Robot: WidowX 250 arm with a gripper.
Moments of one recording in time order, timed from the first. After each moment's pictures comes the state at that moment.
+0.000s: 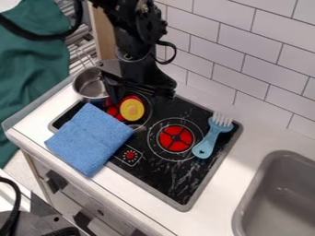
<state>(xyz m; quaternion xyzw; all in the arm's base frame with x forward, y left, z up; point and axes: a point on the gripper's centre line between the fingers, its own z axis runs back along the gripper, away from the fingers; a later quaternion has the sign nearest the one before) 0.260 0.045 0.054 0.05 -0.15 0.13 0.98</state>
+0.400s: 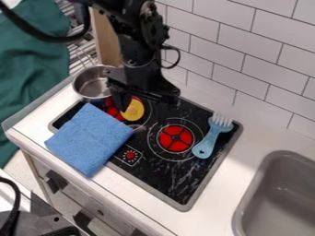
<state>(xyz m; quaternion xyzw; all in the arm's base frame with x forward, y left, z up) 0.262 0.047 0.044 0.03 -0.13 0.12 0.98</state>
